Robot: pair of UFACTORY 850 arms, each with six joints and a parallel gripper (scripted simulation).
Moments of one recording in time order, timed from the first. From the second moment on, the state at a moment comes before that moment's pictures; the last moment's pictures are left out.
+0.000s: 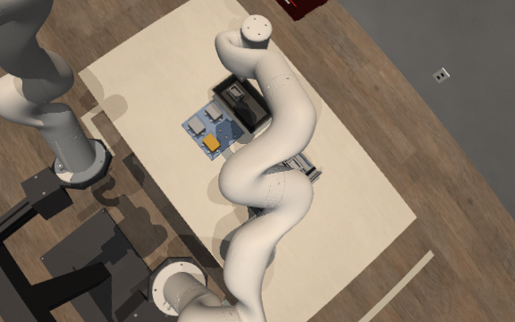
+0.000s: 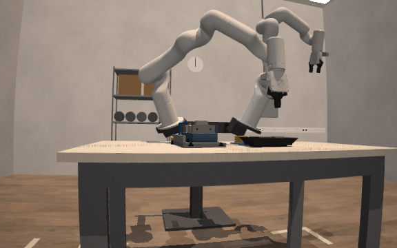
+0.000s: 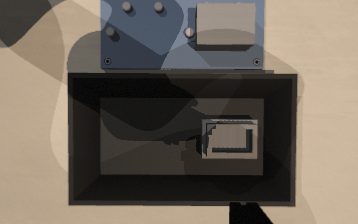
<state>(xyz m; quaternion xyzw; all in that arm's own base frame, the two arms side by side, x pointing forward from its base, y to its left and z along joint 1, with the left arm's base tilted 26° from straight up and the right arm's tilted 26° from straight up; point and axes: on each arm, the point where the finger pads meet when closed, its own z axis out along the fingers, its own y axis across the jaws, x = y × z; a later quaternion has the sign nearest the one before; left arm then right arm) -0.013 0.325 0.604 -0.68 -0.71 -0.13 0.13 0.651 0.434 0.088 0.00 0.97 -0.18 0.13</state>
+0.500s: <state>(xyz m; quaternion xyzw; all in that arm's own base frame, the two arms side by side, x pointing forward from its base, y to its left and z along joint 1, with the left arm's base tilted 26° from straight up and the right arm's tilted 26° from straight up) -0.013 0.325 0.604 -0.68 -0.71 -0.13 0.13 0.679 0.432 0.092 0.00 0.97 -0.19 0.12</state>
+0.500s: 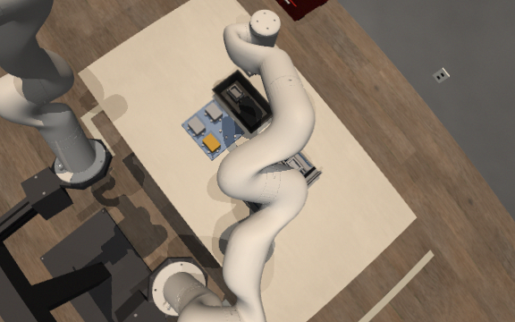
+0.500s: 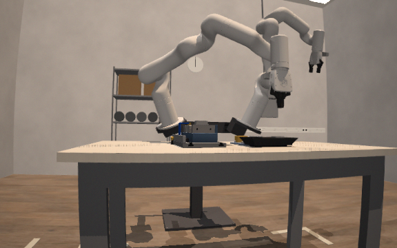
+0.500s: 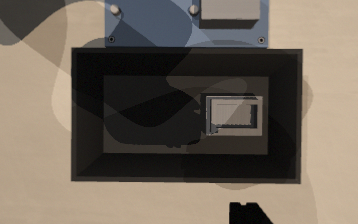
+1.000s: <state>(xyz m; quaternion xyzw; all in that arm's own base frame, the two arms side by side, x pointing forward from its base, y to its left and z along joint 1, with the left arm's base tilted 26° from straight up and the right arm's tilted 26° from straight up) -0.013 0.325 0.604 -0.68 -0.71 -0.13 0.13 0.684 0.426 0.079 0.00 0.97 -0.19 0.12</state>
